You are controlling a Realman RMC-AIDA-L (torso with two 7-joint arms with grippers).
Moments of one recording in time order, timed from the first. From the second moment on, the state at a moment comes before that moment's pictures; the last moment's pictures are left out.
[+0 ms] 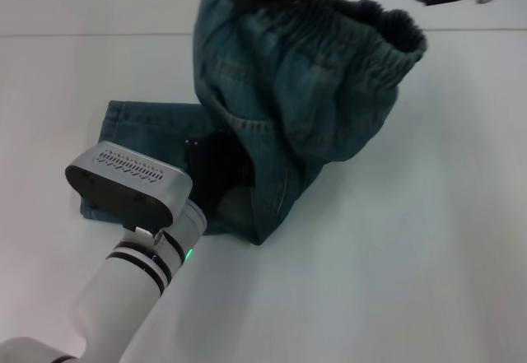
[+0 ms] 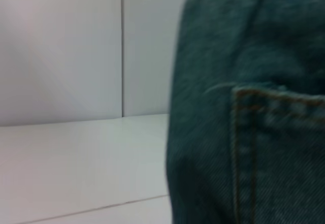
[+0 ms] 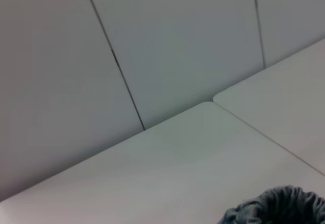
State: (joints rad) left arm -0.68 -2.18 0.15 -0.44 1.29 1.04 0.16; right arm 1.00 2.09 -0.87 -1.05 -2.19 -1.52 2.24
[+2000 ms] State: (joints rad) left arm -0.64 -2.18 0.07 -0.54 1.42 1.01 0.21; right arm 1.24 2.10 -1.22 -0.52 -2.00 -1.09 1.88
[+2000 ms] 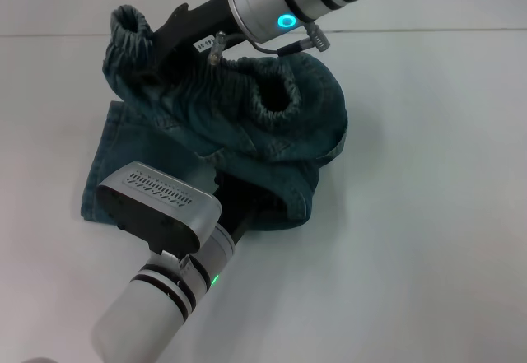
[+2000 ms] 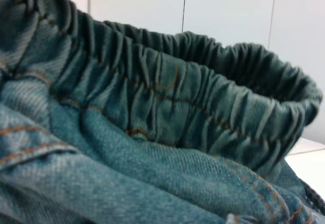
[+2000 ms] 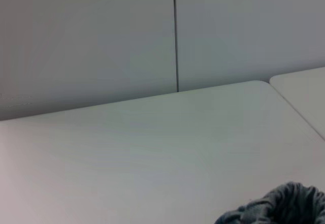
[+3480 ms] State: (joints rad) left arm -0.59 -2.17 -0.09 -0.46 1.42 1.12 0.20; right arm 0.56 2.00 -0.72 -0.93 -1.75 -1.60 2.05
